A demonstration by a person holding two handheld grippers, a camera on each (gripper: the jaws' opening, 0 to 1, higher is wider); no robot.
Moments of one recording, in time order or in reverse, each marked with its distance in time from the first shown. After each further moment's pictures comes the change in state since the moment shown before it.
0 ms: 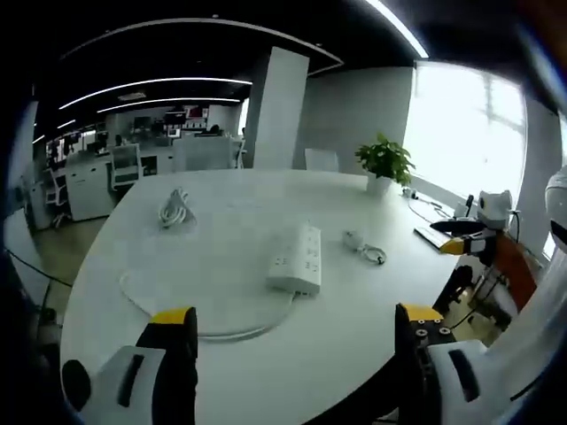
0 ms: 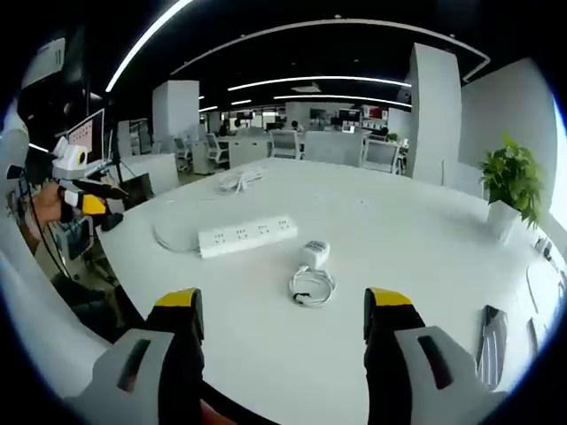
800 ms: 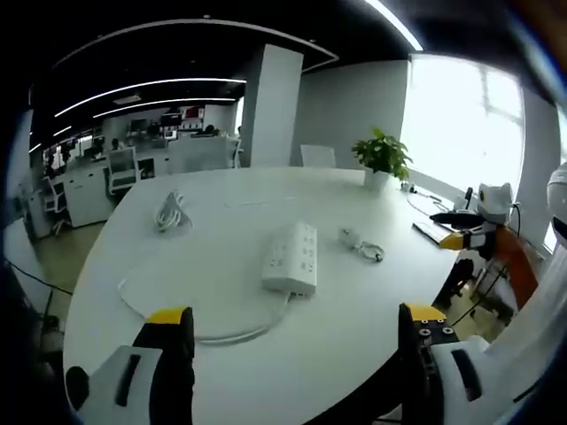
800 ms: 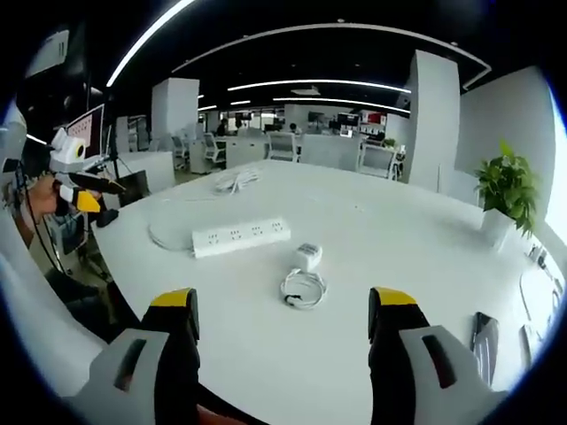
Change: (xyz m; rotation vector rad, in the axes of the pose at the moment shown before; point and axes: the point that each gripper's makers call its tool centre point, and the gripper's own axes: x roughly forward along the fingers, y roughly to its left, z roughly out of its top) left arm 0.003 -0.007 0.003 0.026 0.012 0.003; right arm -0.002 -0.008 0.003 -0.031 -0.008 -0.026
